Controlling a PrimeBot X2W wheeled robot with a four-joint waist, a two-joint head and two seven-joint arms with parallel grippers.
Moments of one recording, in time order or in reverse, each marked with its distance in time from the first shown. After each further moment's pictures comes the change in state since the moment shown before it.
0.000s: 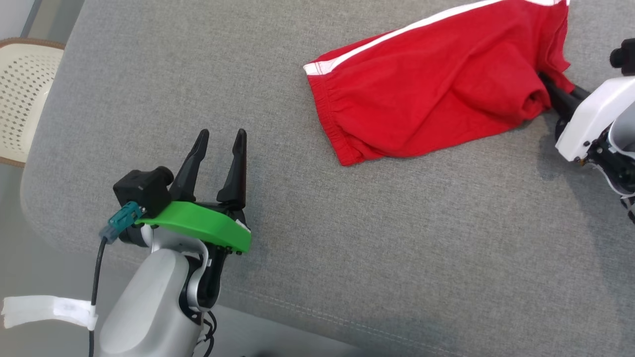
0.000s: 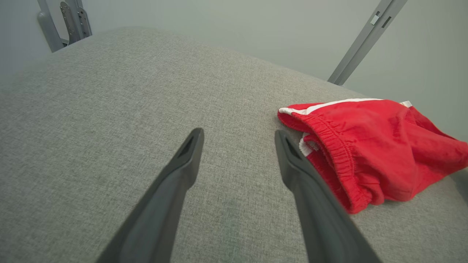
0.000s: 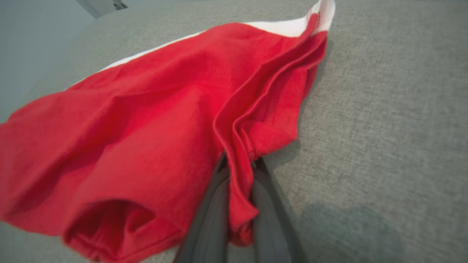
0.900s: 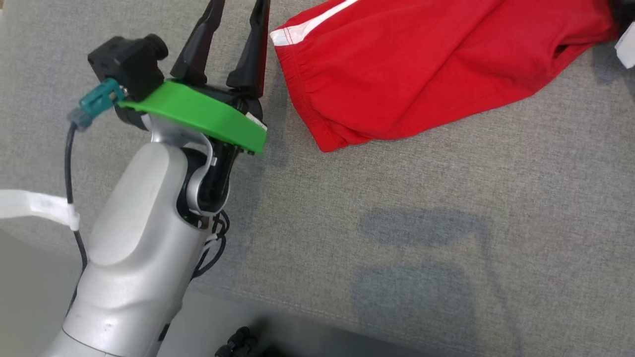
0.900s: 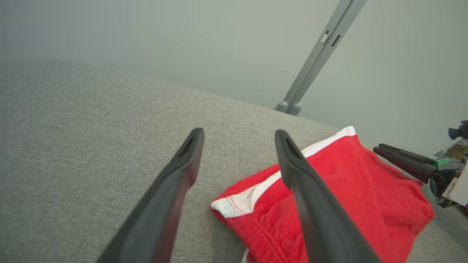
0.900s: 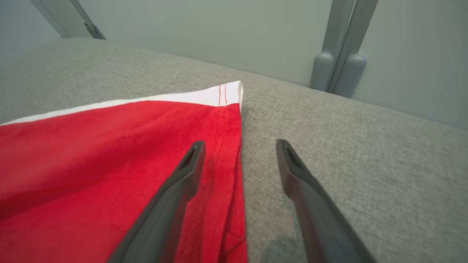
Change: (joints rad) left arm -0.334 -0.032 -0.018 -0.028 -0.094 -0.036 0.091; right arm -0.232 -0.058 -0.063 -0.026 -0.215 0.001 -0.061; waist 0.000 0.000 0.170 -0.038
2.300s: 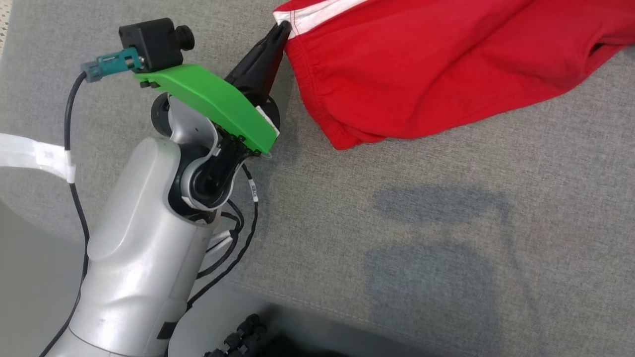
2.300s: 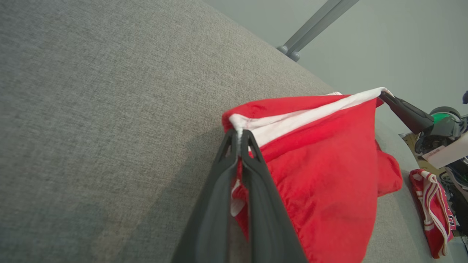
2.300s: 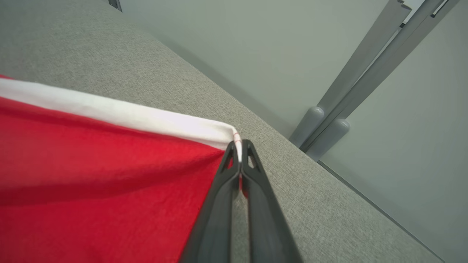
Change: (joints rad) left arm 0.019 -0.032 0.034 -0.056 -0.221 0.008 0.345; right arm -0.071 -0.171 0.028 -0.261 -0.199 0.000 0.130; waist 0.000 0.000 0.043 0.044
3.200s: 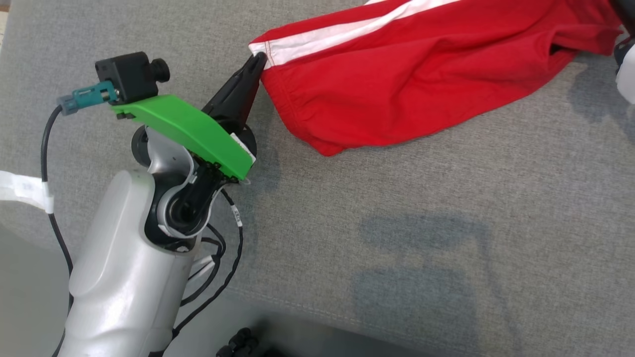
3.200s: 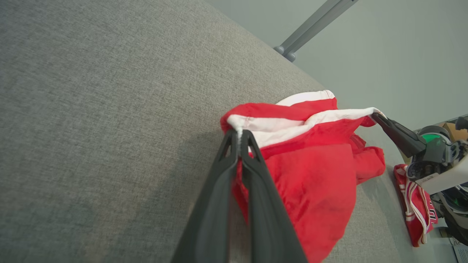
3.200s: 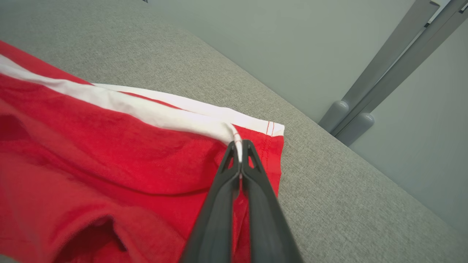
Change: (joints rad) left arm 0.126 0.034 0.072 -0.112 0.011 0.018 0.067; right arm 0.216 0.049 -0.079 -0.128 -0.030 0.000 -0.004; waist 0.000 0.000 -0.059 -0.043
